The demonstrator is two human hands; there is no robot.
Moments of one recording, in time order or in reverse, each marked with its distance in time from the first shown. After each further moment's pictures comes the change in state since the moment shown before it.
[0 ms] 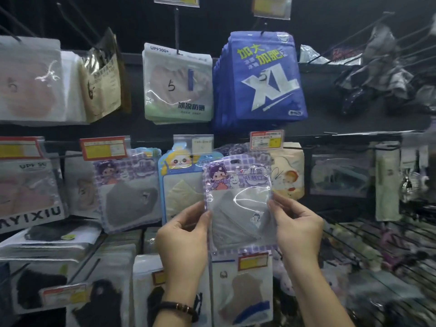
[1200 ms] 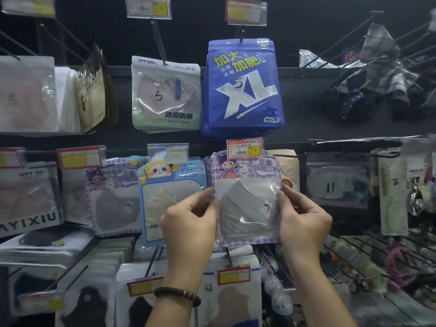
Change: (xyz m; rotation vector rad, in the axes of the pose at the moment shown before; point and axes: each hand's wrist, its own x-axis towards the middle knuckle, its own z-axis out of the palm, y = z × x) left_hand 0.000 0.027 0.071 0.227 0.025 0.248; right_hand 0.065 -0.001 -0.029 0.081 0.052 -0.083
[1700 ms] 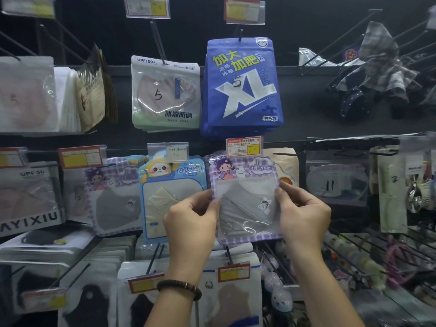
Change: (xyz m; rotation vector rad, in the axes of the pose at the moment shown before) left_hand 0.004 -0.006 0.002 0.074 -0.028 -0.059; right_hand 0.004 -0.011 0.000 -0.085 -0.005 -0.003
